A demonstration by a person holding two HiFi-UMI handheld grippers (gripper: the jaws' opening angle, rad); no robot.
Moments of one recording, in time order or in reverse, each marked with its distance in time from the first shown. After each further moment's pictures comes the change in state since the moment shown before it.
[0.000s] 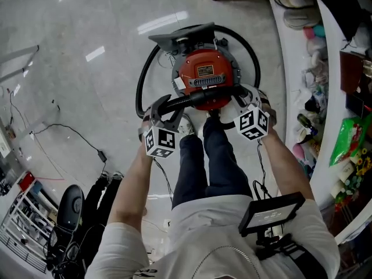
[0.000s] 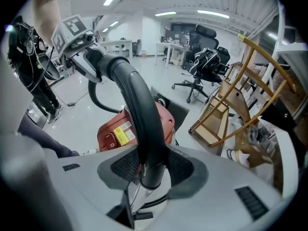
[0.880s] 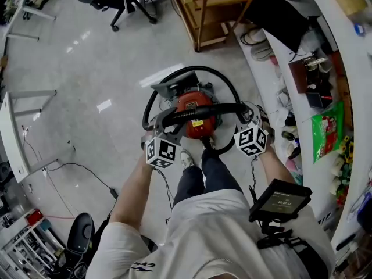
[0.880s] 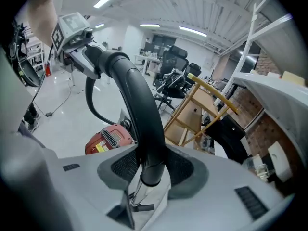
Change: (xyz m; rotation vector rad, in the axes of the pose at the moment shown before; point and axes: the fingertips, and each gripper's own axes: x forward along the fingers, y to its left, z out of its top) left arm -0.101 0.004 0.211 0.246 -0.236 -0.016; right arm -0.195 -0.103 0.050 0.082 -0.075 -0.305
